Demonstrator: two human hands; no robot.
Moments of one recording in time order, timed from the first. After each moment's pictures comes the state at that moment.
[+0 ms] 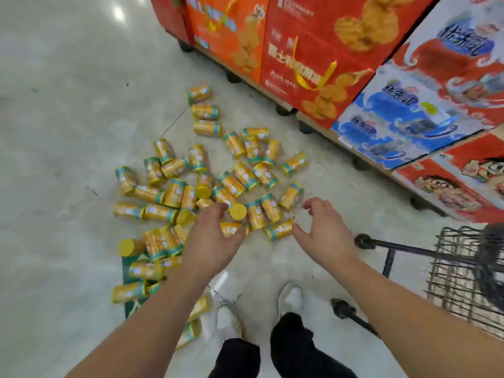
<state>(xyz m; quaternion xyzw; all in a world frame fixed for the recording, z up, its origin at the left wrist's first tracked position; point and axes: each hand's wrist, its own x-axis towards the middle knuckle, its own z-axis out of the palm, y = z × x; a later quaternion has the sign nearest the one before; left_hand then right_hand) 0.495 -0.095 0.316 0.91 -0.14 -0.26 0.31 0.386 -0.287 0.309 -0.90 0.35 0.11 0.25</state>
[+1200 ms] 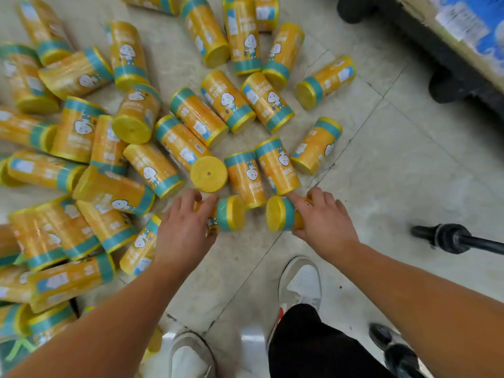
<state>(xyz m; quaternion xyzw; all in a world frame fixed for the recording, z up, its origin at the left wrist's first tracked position) 0.498 -0.100 -0.149 0.93 -0.30 -0.21 0.07 0.376 -0.336 -0.142 -0.94 0.16 0.30 0.05</state>
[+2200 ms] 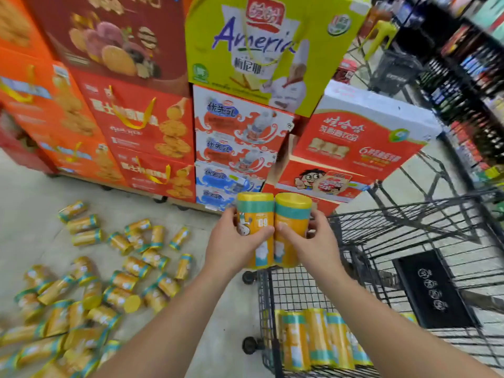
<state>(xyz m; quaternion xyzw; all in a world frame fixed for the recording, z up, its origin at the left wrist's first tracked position) 0.301 -0.361 0.572 0.74 -0.27 -0.37 0.50 0.154 -0.440 0.590 -0.65 0.56 -0.25 0.46</state>
